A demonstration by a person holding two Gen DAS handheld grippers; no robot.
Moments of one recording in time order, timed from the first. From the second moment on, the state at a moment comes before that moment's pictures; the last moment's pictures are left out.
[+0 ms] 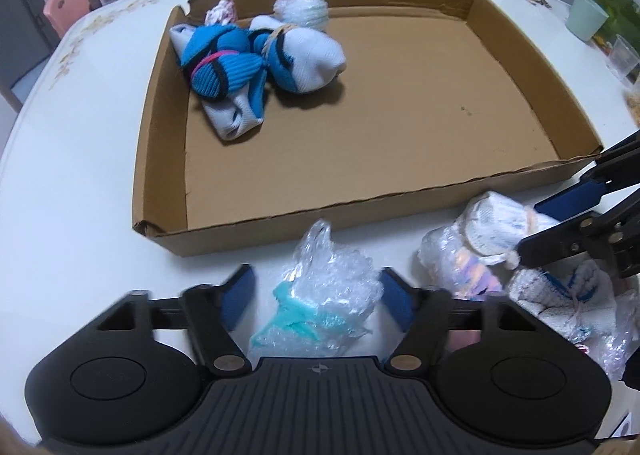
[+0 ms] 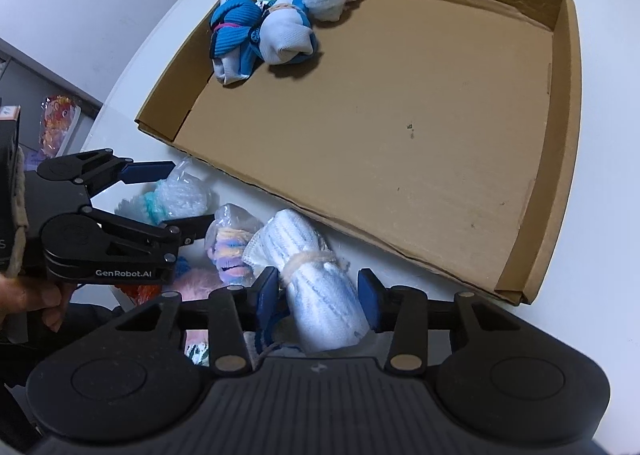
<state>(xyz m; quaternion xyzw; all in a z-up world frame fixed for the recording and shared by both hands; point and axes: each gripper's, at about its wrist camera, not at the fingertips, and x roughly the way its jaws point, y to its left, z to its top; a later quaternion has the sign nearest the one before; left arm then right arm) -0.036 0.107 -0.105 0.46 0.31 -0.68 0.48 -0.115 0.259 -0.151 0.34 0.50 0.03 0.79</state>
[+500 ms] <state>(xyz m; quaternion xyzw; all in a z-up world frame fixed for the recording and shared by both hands) -0.030 0.104 -0.091 0.45 0.32 -0.69 0.48 -0.129 0.249 -0.138 0.35 0.48 0.03 0.81</state>
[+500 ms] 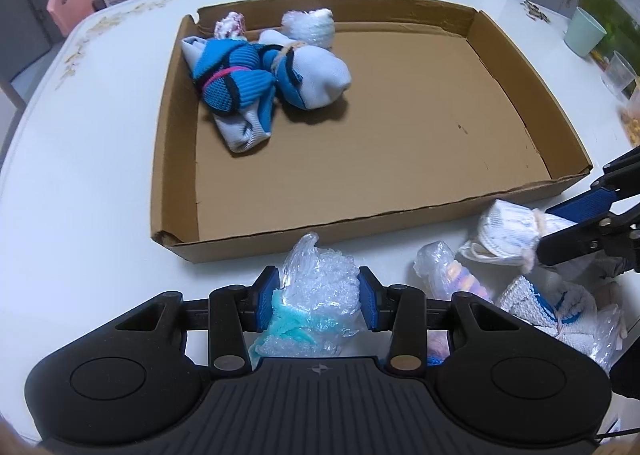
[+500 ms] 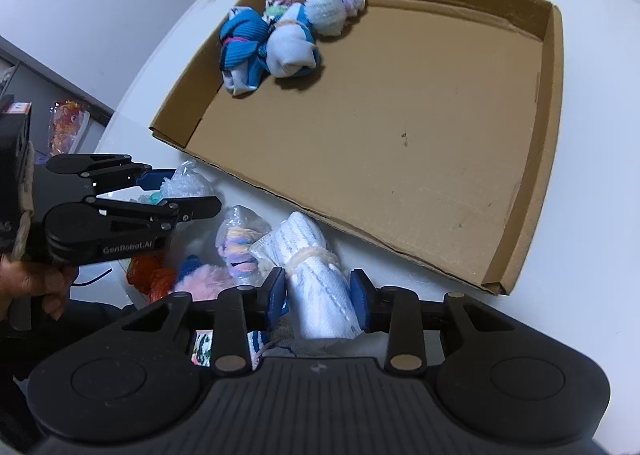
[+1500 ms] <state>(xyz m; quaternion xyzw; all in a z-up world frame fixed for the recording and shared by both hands) -0.019 0.048 -0.010 0.37 0.26 -0.74 0.50 -0.127 0.201 -0.073 0.40 0.27 -0.01 0.88</state>
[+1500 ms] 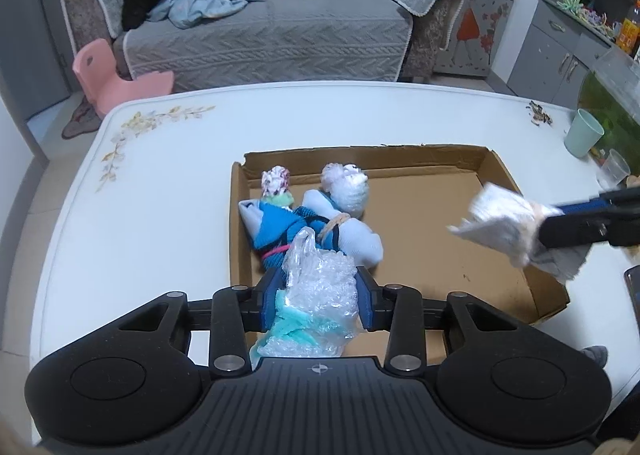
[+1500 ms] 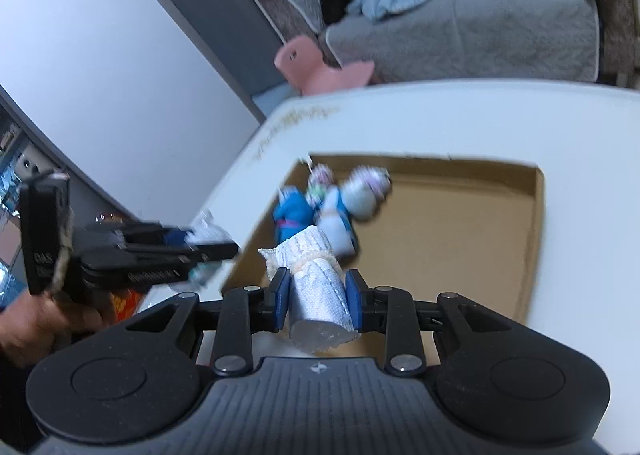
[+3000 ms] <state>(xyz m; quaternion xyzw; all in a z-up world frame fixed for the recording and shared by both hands) -0.028 0.048 -0.086 0.47 0.20 -0.73 0.46 -0.040 0.249 -0.127 0.37 0.37 -0.01 0.85</state>
